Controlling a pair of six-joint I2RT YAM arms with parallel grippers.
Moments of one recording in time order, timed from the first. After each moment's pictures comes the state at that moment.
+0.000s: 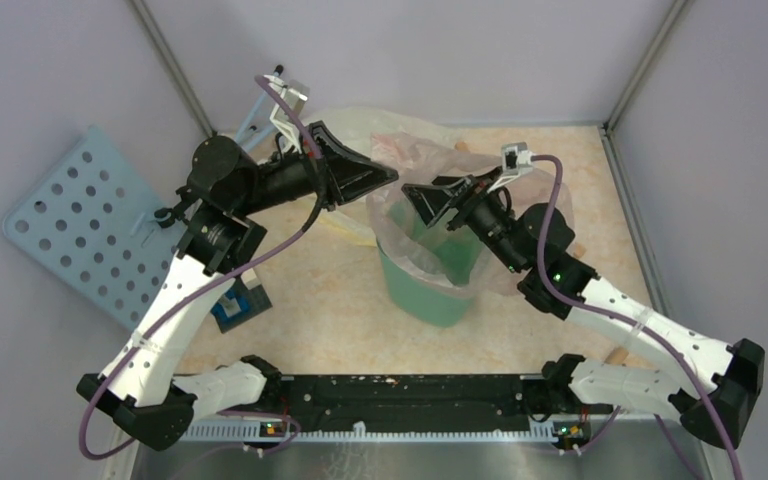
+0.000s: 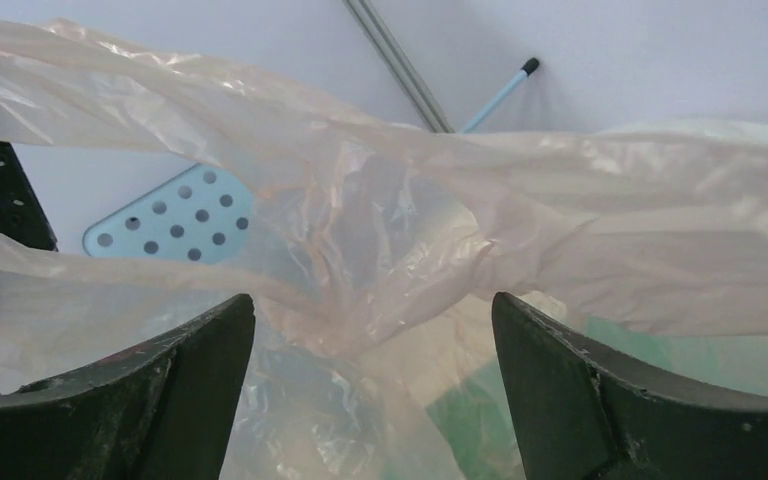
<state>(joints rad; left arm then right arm) -0.54 1.12 1.44 0.00 0.78 -0.69 0.88 1.01 0.92 0.31 0.17 0.57</state>
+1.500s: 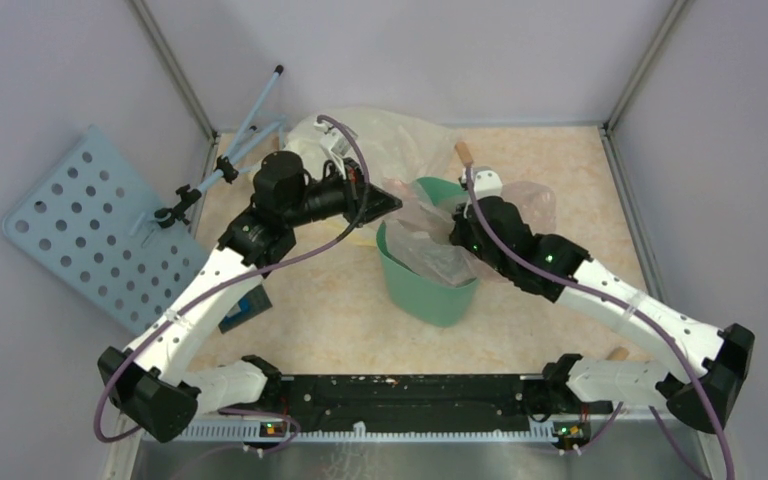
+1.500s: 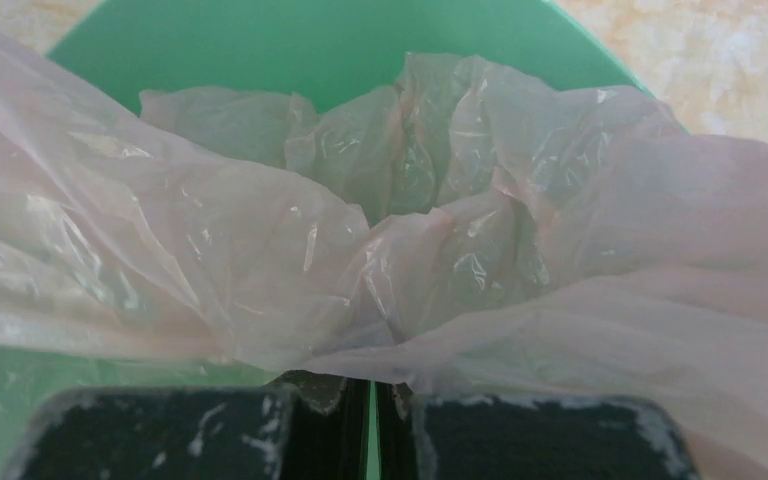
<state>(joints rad) -0.54 1.15 1.19 -0.15 0.61 -0.46 0.88 1.11 1.08 -0.55 0.37 0.44</state>
